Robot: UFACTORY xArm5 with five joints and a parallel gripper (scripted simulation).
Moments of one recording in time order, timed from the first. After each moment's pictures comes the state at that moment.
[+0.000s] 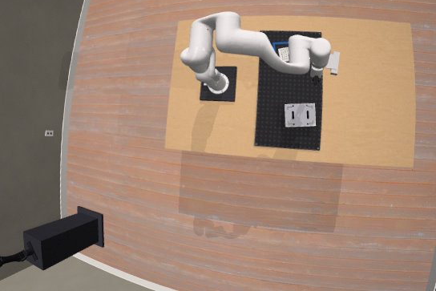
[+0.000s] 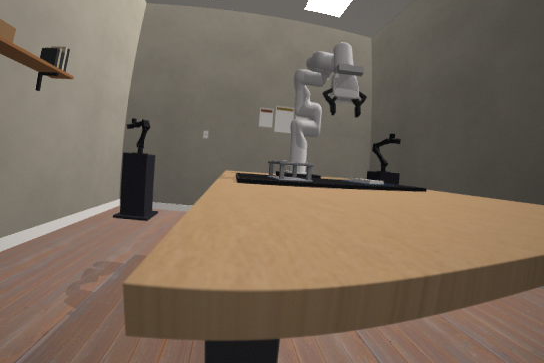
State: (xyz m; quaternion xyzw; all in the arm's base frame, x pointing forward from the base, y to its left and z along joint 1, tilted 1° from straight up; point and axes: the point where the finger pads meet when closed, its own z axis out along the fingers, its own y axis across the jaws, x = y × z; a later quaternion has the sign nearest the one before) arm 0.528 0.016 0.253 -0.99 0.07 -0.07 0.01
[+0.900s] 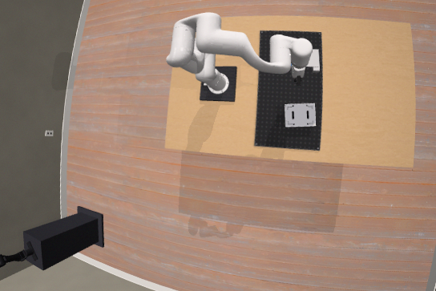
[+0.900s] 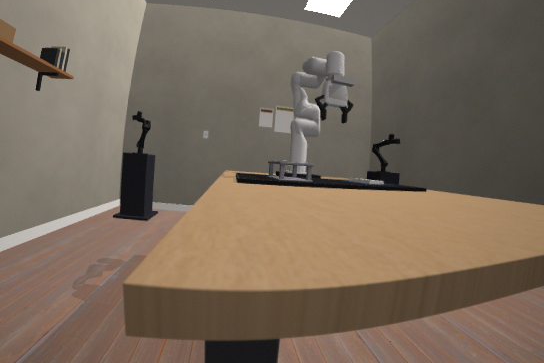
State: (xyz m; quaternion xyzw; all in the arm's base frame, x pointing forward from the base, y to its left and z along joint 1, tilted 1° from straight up) arm 0.435 0.013 0.245 -1.00 -0.02 -0.02 0.00
